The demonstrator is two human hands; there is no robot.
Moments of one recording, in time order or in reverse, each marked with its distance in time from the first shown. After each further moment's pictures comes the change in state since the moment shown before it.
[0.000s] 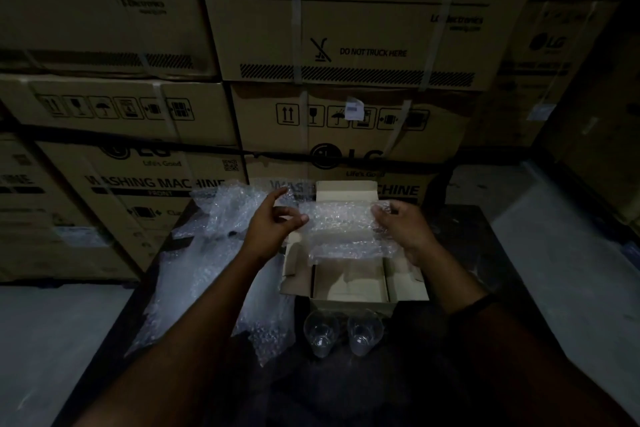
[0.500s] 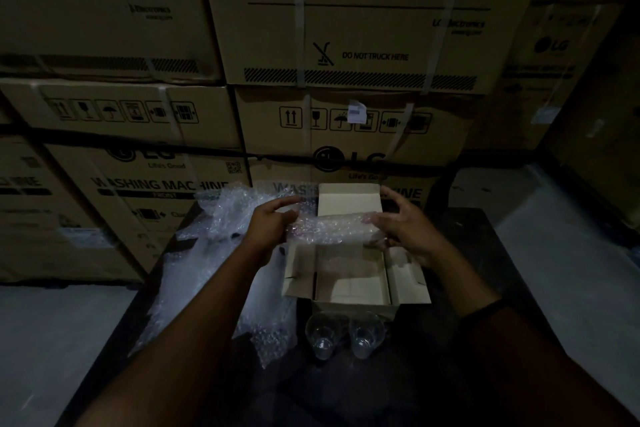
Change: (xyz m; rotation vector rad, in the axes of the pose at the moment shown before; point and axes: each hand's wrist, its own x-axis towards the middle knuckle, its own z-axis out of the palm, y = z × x) left_hand 0.004 0.018 0.004 -0.128 0.047 -0.184; right_hand -0.007 -0.013 -0.012 0.043 -0.239 0.030
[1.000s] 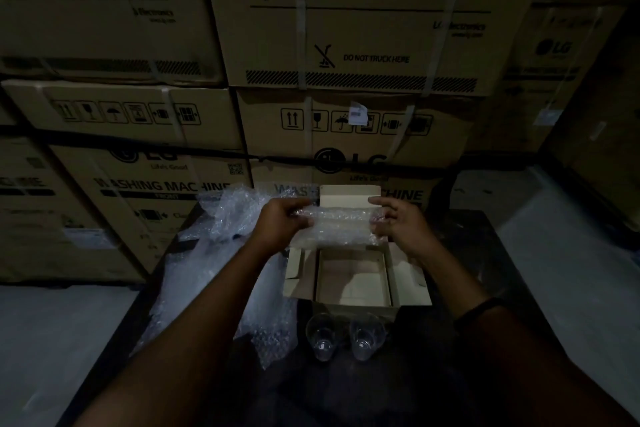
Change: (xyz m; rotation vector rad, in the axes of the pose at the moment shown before) left_hand 0.000 0.008 0.004 0.542 -0.092 0.319; right_hand 0.005 0.004 0.006 -0.136 0.077 -0.137
